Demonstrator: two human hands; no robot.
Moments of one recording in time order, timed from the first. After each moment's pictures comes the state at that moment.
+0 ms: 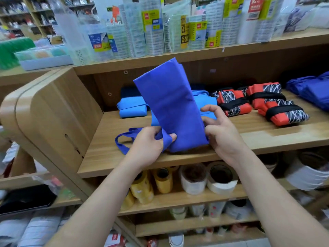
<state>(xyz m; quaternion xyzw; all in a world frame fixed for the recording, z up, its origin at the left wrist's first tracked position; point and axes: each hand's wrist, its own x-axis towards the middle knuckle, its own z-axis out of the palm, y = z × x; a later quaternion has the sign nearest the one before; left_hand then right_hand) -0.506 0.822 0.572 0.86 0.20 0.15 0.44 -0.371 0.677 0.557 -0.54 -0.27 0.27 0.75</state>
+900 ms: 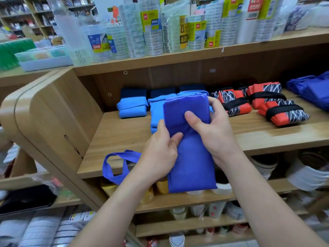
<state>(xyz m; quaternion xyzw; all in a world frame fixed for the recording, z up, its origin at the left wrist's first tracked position) -0.508 0.785 0.577 0.86 0.16 0.23 0.43 -0.404 0.687 0.580 -0.58 -0.29 0.10 0.75</state>
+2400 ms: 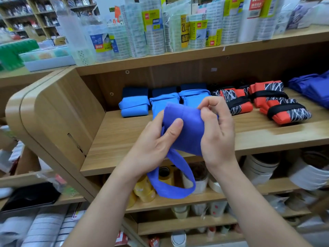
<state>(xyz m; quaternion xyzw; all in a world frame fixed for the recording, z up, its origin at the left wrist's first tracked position) -0.526 0.792 0.602 0.83 0.08 0.21 0.50 -0.432 0.687 0.587 -0.57 -0.33 -0.09 0.75</state>
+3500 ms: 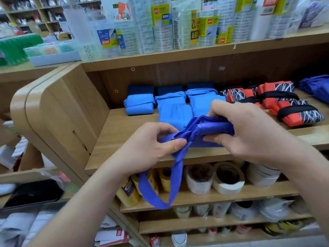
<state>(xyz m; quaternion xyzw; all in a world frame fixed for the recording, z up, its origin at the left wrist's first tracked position) -0.543 0.814 0.615 0.88 0.11 0.09 0.45 -0.399 0.634 0.629 -0.75 -0.60 -0.11 0.28</state>
